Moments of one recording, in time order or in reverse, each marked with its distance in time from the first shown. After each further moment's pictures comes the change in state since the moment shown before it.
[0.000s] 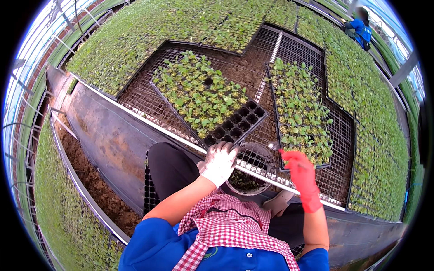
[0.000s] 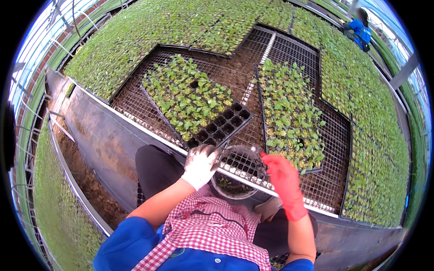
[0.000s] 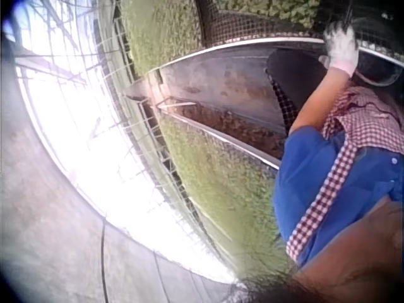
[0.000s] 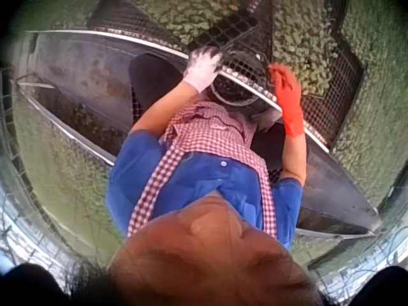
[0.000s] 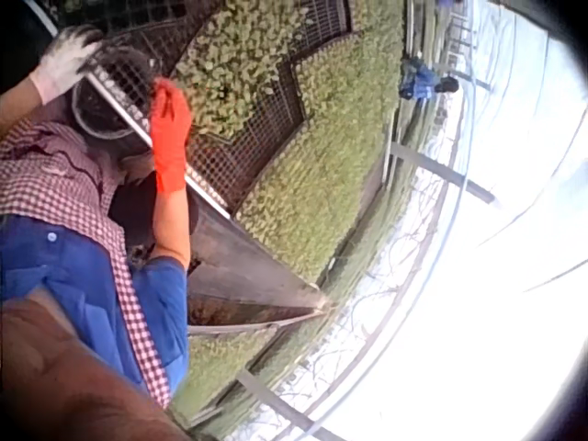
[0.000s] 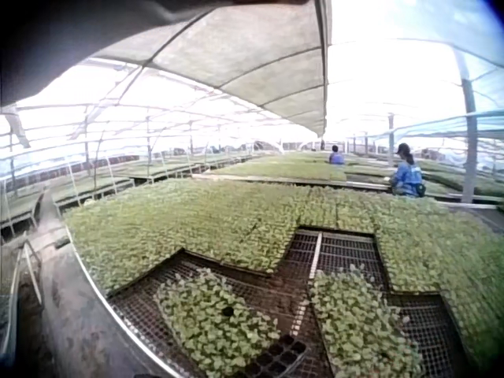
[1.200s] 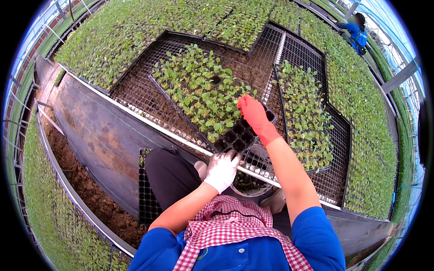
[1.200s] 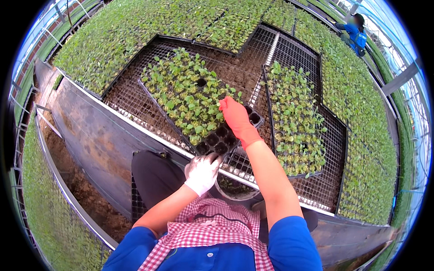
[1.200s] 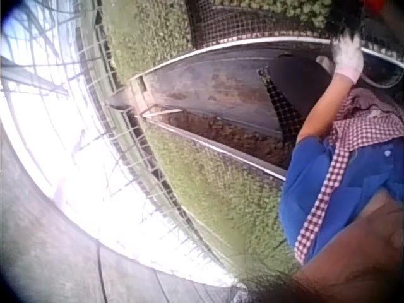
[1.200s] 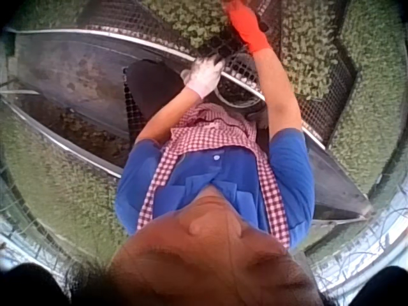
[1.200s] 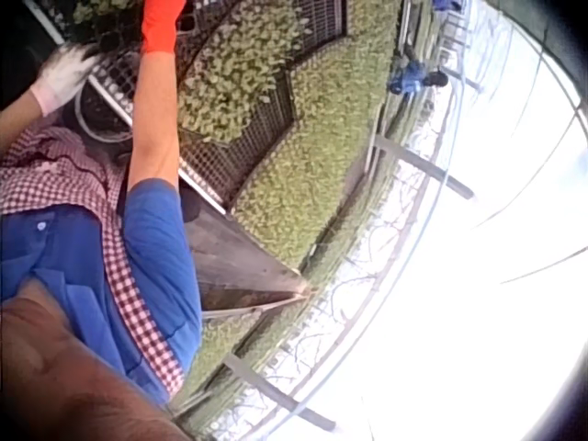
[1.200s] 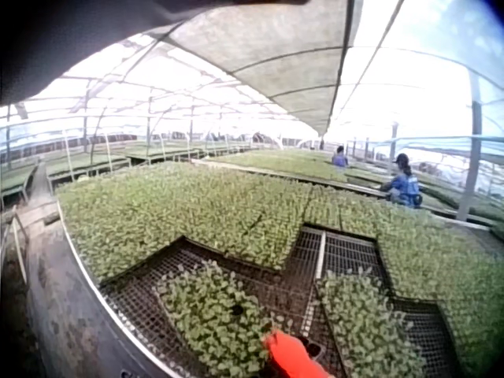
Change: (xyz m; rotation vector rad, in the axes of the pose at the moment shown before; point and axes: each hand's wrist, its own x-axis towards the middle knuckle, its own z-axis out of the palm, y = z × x) left_hand -0.017 -0.033 0.007 -0.122 -0.047 -0.048; right_hand 0.209 0.029 0.175 -0.335 -0.166 0.008
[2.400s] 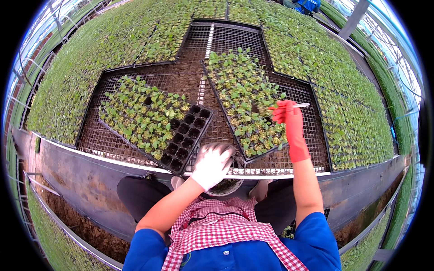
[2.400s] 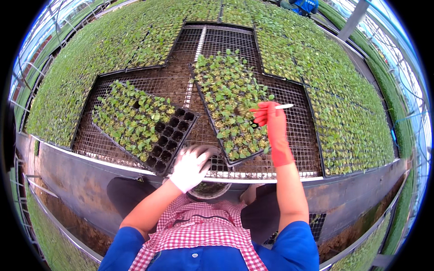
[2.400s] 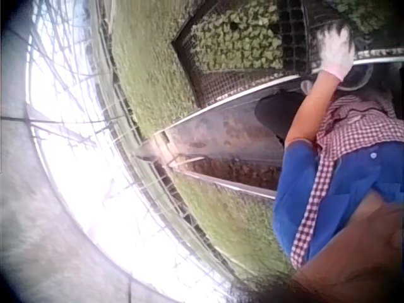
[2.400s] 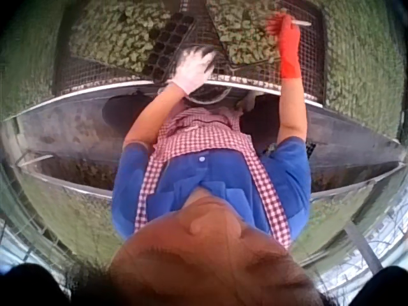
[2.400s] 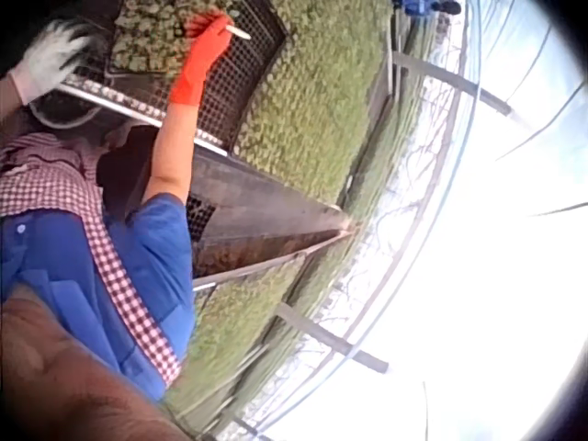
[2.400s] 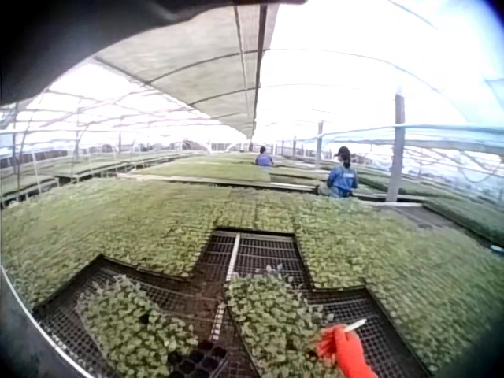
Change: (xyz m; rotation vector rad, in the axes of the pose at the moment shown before) left_hand 0.075 0.102 0.003 -0.197 -0.016 0.437; right_hand -0.181 0.124 -0.220 0.726 0.655 0.169
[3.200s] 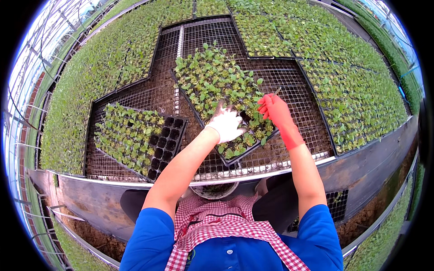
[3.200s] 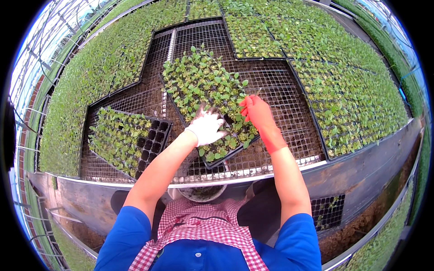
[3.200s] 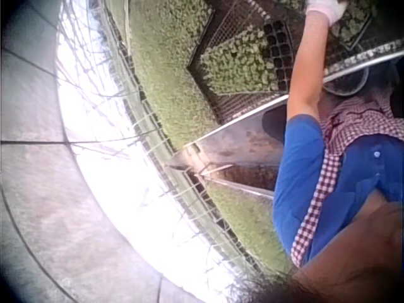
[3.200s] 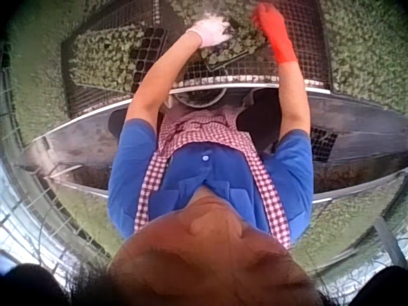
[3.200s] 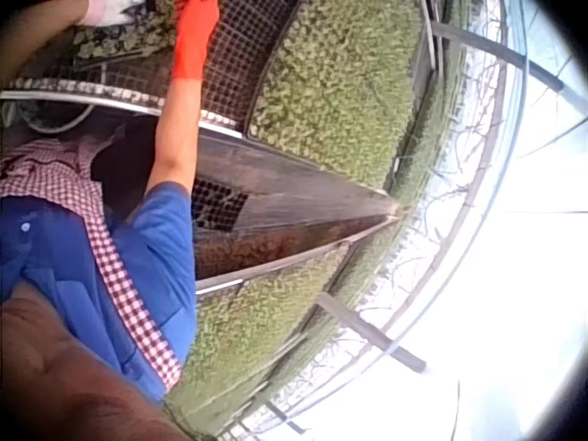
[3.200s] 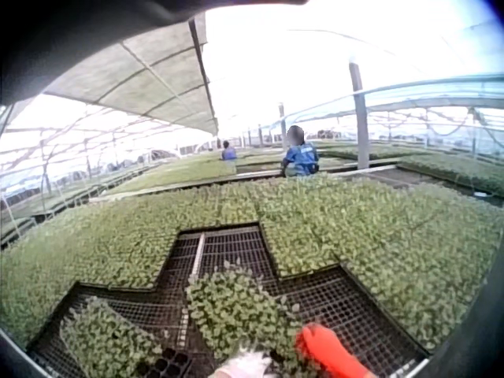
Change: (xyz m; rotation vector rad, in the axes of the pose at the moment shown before) left_hand 0.173 0.012 0.095 0.437 -0.754 0.220; right_hand 0.015 0.025 -0.055 -0.286 0.026 0.295
